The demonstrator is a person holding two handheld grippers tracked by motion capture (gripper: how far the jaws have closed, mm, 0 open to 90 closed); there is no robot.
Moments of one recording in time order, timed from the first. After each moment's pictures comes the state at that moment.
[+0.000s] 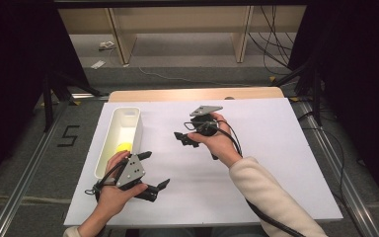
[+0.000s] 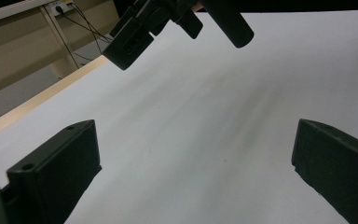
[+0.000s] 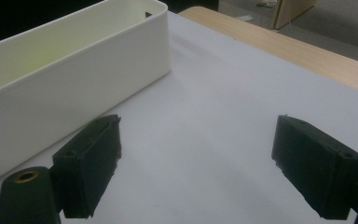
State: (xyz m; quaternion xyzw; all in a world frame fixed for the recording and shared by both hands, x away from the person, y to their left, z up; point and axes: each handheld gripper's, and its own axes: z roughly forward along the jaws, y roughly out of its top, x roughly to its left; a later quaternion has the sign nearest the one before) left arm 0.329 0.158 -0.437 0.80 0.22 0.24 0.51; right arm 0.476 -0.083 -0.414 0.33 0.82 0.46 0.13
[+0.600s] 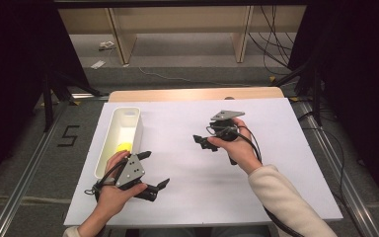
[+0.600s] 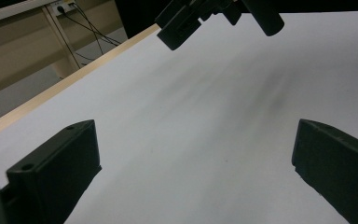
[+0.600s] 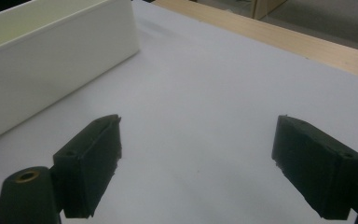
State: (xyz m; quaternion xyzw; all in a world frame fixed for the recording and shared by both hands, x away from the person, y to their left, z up) left arm 0.329 0.159 -0.437 0.80 0.23 0.24 0.51; right arm 0.463 -0.140 -0.420 0.36 0.80 0.45 0.14
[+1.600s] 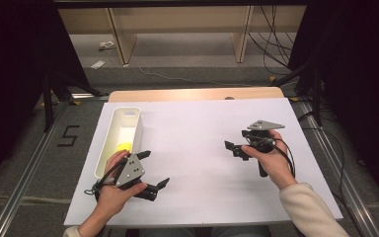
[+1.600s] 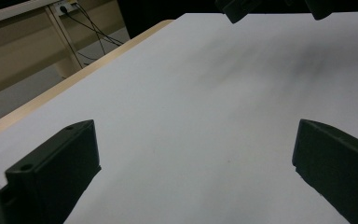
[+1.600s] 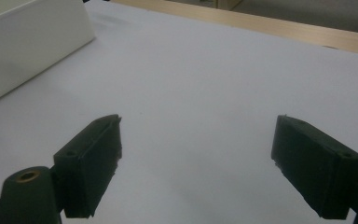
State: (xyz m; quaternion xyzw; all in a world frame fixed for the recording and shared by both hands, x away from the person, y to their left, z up) left arm 0.330 0.159 -0.436 0.80 0.23 0.24 0.51; right arm 0.429 -0.228 -0.427 0.42 0.77 0.45 0.17
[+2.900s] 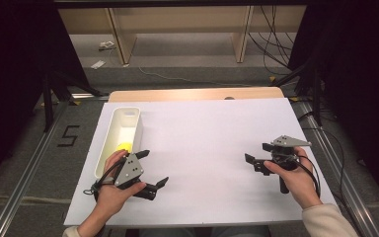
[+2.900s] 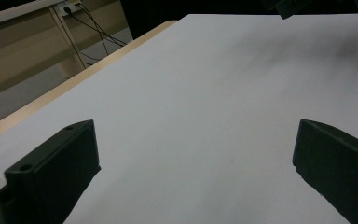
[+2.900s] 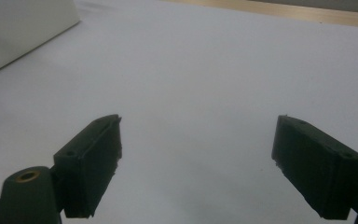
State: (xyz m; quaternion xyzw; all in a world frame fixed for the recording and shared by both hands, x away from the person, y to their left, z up) left arm 0.330 0.161 -0.436 0.79 0.23 0.24 0.51; right arm 0.385 -0.280 -0.438 0.44 0.76 0.45 0.18
